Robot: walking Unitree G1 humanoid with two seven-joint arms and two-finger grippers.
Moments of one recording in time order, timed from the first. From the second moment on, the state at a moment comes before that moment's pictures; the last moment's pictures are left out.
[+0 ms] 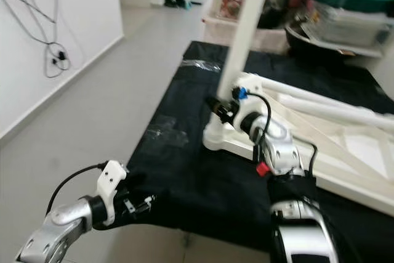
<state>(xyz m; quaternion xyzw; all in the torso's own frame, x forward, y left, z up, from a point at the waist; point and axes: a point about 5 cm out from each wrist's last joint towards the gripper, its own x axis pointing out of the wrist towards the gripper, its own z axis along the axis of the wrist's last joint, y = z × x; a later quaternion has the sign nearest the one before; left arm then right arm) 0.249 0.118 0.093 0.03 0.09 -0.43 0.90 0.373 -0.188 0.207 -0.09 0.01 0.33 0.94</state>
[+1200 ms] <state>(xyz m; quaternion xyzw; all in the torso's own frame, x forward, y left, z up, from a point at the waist) 0.248 0.122 0.094 0.03 0.09 -0.42 0.90 0.359 -0.141 0.176 -0.01 0.03 0.05 1.00</state>
